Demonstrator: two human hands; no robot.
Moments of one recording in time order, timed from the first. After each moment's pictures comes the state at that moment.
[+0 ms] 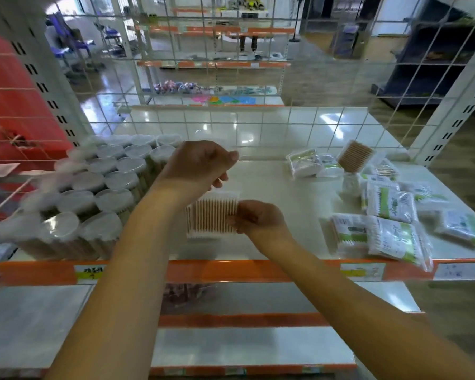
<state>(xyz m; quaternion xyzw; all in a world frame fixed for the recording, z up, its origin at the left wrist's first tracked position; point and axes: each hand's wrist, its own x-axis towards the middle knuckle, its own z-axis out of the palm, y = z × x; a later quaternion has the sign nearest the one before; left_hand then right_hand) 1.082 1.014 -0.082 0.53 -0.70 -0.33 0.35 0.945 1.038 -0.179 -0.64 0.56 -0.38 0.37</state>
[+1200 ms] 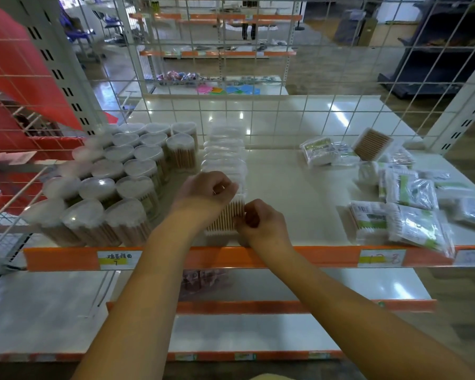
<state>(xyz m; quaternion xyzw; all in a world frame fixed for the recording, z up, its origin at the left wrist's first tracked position) 1.110 1.030 -0.139 0.60 -0.71 -0.24 0.28 0.986 1.053 -0.206 -0.60 0.63 -0.39 0.30</state>
